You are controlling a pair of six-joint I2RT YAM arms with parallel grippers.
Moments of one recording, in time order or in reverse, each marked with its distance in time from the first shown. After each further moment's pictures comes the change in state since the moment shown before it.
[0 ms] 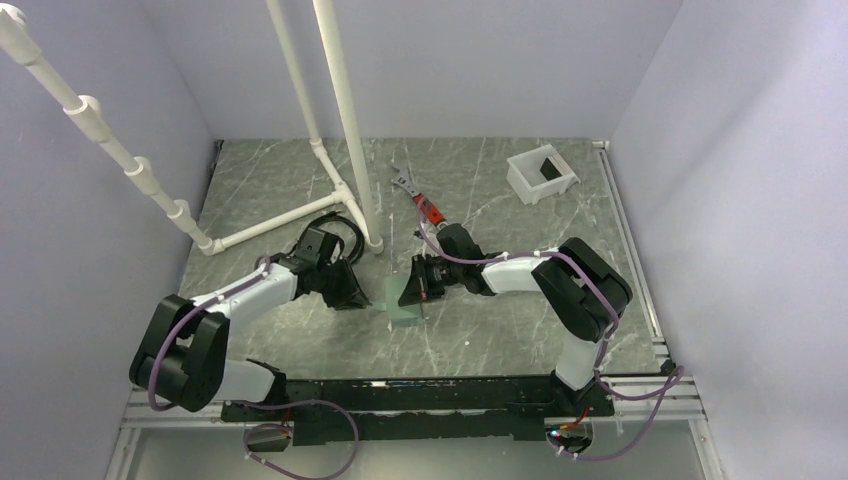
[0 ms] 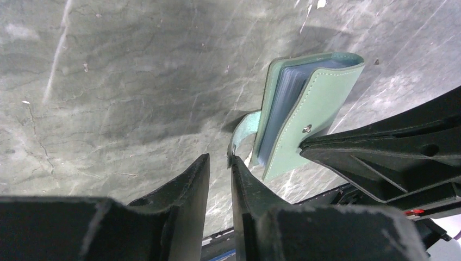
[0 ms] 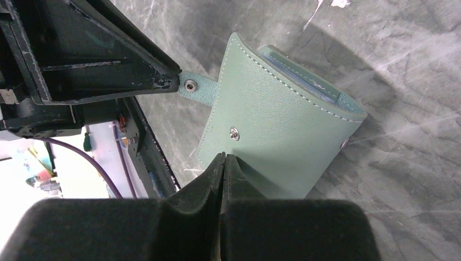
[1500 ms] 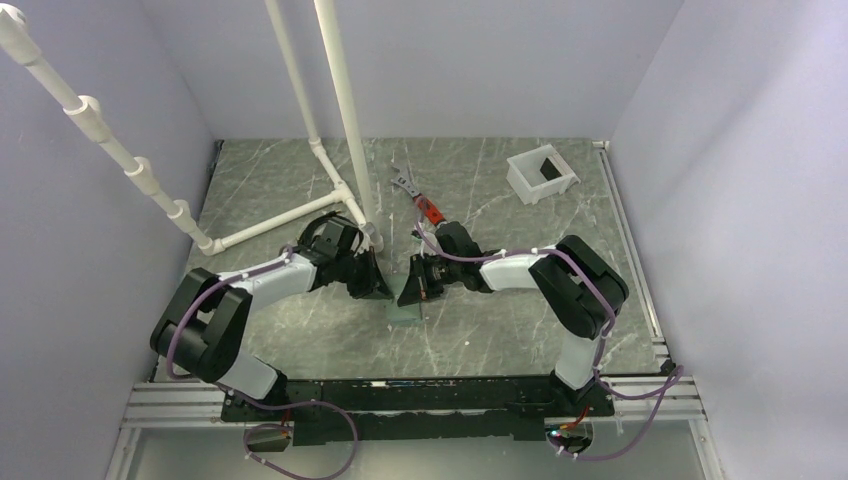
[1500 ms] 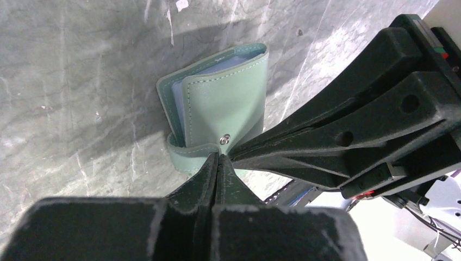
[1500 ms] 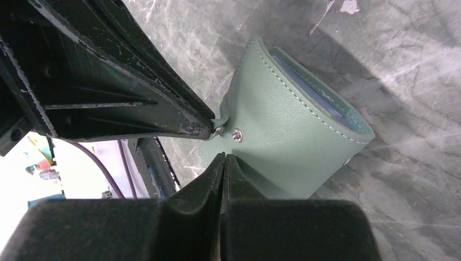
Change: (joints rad) left arm -0.082 0.146 0.072 0.199 0.169 0.098; right arm -0.009 0.024 0.027 -0.019 -0.035 -0.035
